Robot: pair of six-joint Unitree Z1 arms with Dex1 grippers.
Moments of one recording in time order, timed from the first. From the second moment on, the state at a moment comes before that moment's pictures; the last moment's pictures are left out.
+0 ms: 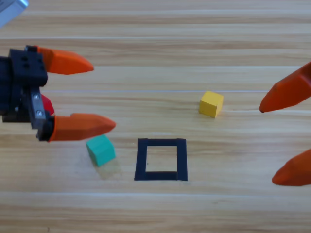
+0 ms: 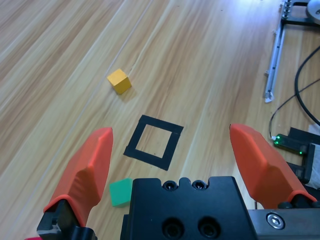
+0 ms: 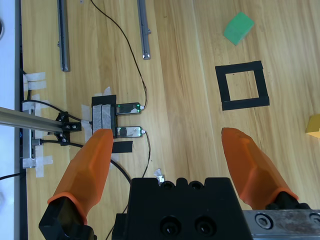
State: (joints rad) arm 0 -0.84 1.15 -0.73 0.04 -0.17 0.25; arm 1 0.99 1.43 -1.35 0.86 0.38 -0.34
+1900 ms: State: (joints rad) arm 0 -0.43 1.86 -1.51 0.95 0.24 -0.01; arm 1 0.67 2.36 -2.08 1.11 -0.05 -0.44
